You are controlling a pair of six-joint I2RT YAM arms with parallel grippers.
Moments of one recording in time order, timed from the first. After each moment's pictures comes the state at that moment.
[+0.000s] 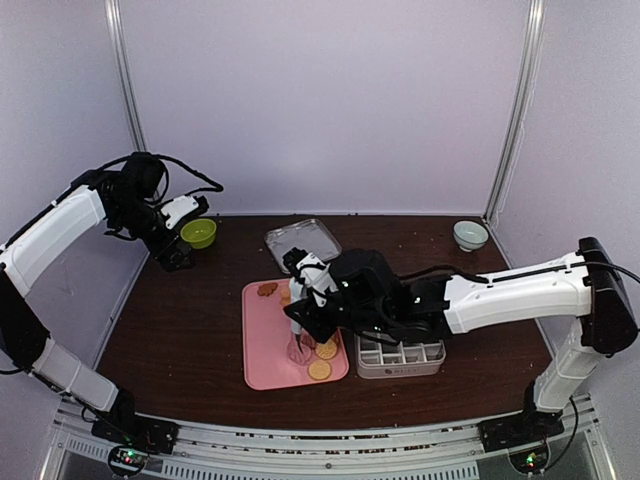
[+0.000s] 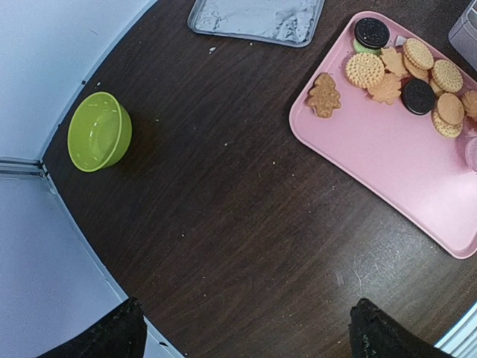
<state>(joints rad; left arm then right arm) -0.26 1.42 1.41 -1.05 0.06 0.56 1.19 1.66 1.16 0.04 0.19 0.16</state>
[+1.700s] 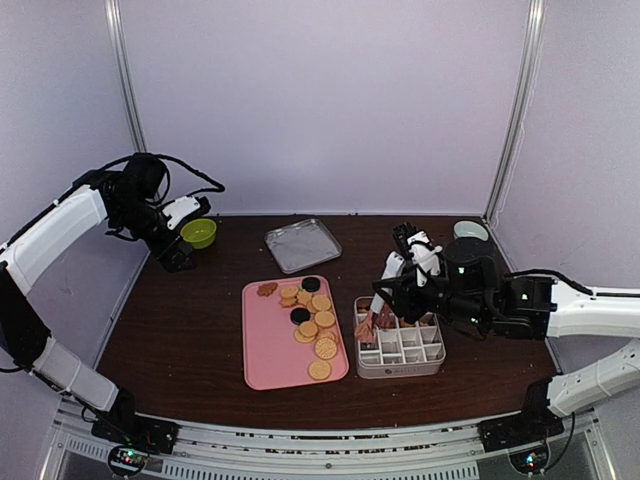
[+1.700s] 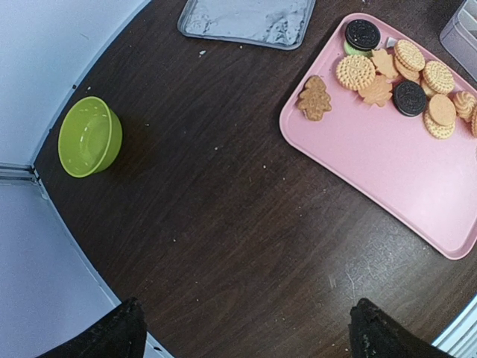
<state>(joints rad) -0.26 1.43 1.41 -1.05 0.09 0.56 1.03 1.11 0.79 -0.06 0.28 0.24</state>
